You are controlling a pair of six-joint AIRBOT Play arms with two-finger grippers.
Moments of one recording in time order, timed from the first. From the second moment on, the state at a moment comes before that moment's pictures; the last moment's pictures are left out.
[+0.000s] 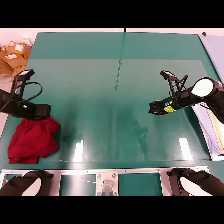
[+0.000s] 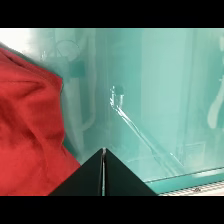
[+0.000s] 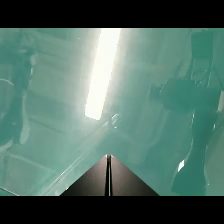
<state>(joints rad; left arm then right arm) -0.03 -0.88 0.99 1.35 -1.46 -1.57 0.14 -1.07 0.95 -1.21 1.24 1.51</state>
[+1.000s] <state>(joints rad) 0.08 -0.89 0.49 1.79 -1.03 -1.69 0.14 -1.07 0.95 -1.21 1.24 1.51</state>
